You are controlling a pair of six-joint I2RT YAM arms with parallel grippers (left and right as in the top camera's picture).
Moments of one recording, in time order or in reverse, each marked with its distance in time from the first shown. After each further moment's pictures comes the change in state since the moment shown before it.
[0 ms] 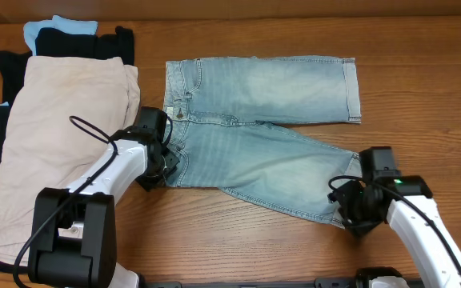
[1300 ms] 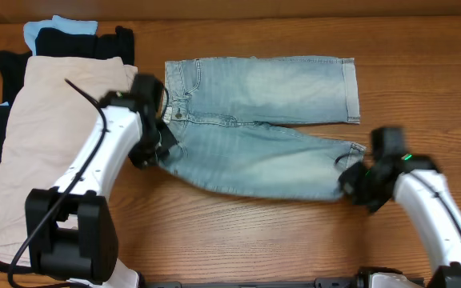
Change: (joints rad) left arm 0.018 0.040 0.417 -0.455 0.026 0.244; right arm -0.122 0.137 0.192 -0.018 -0.004 -0.234
